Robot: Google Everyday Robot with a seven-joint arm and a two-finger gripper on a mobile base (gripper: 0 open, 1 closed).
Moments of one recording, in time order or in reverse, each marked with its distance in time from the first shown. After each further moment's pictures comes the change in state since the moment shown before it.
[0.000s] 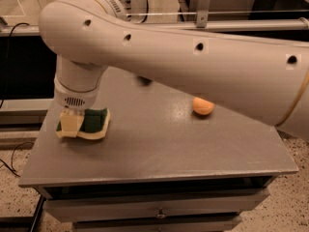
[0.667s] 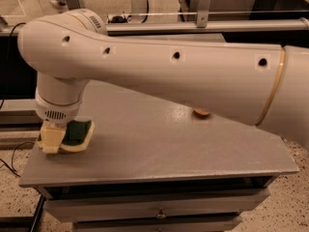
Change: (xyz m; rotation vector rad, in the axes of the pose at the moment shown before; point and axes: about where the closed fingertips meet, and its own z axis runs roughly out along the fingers) arm -0.032 0.023 0.027 -0.041 -0.037 0.008
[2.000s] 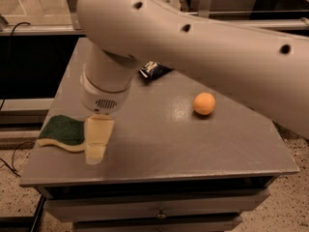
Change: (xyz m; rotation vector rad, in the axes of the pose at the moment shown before) arm 0.073 0.015 -0.085 0.016 0.018 -0.108
